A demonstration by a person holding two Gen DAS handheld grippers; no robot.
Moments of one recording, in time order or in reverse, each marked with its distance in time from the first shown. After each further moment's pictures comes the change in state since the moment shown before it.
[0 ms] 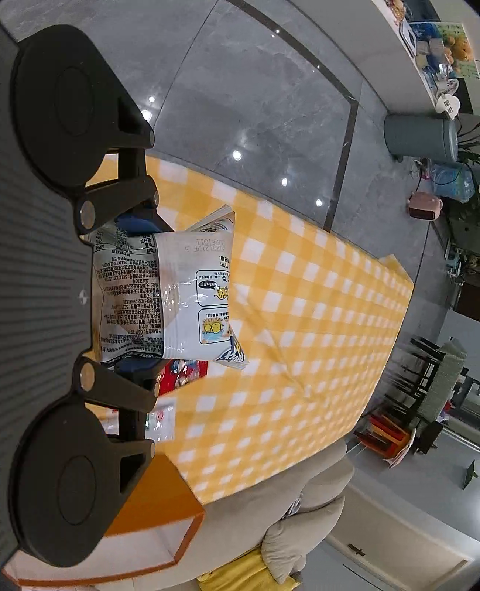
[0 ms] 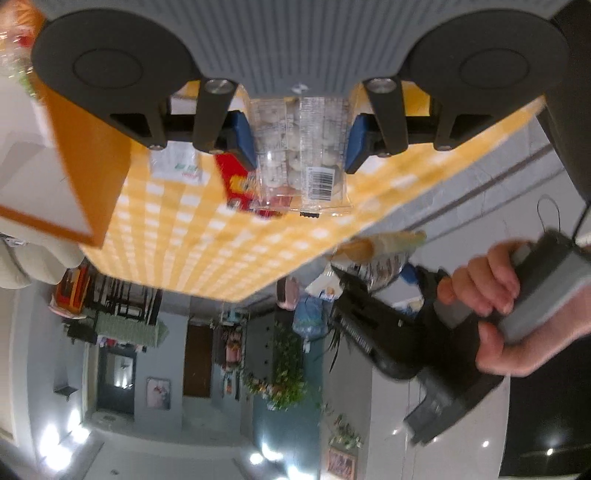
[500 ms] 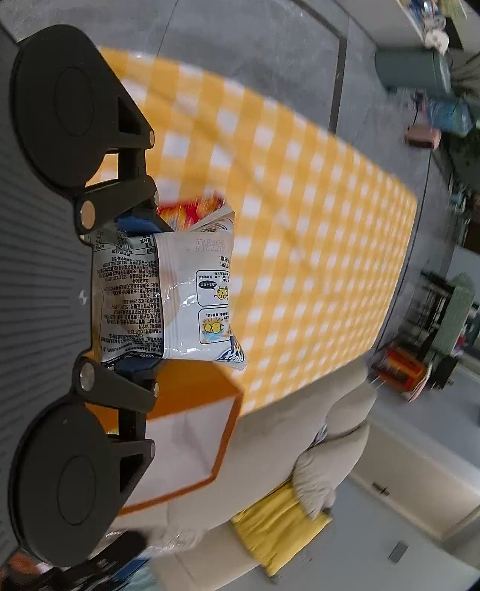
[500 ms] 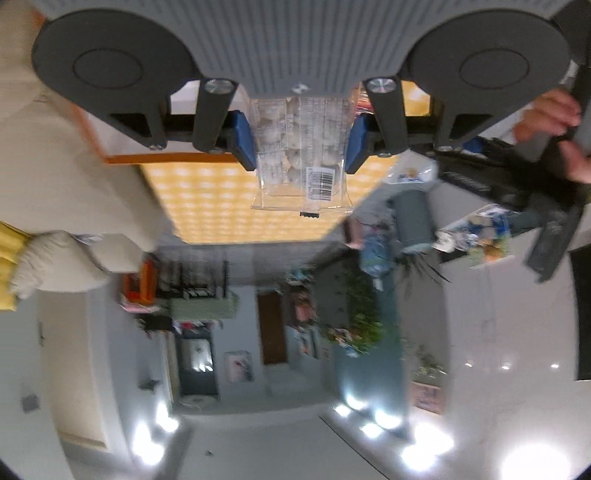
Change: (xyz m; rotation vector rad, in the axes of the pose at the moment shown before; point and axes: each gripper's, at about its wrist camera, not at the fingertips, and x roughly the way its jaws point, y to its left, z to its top) left arm -0.024 -0.095 -0.018 0.100 0.044 -0.187; right arm -0.097 -0.125 0.074 0.199 -0.115 -0.174
